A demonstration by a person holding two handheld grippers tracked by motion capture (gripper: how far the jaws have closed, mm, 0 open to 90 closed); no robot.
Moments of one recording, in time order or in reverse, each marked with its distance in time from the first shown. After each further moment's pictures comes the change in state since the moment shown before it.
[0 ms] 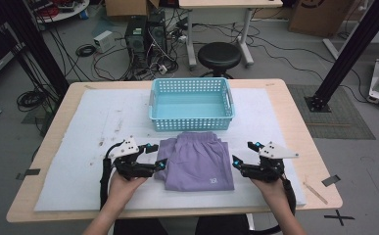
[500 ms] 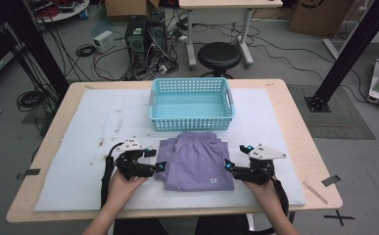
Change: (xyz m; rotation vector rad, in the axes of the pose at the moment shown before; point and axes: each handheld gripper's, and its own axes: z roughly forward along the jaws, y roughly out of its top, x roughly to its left) left arm 0.011 -0.006 0.007 0.140 -0.006 -0.156; right arm 0.013 -0.005 0.019 0.061 0.011 0.012
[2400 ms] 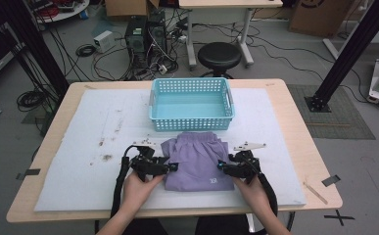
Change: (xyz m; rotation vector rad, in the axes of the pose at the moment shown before) left arm -0.019 0.004 0.042 0.115 -0.014 -0.205; right arm 0.011 0.003 0.038 0.270 -0.031 0.204
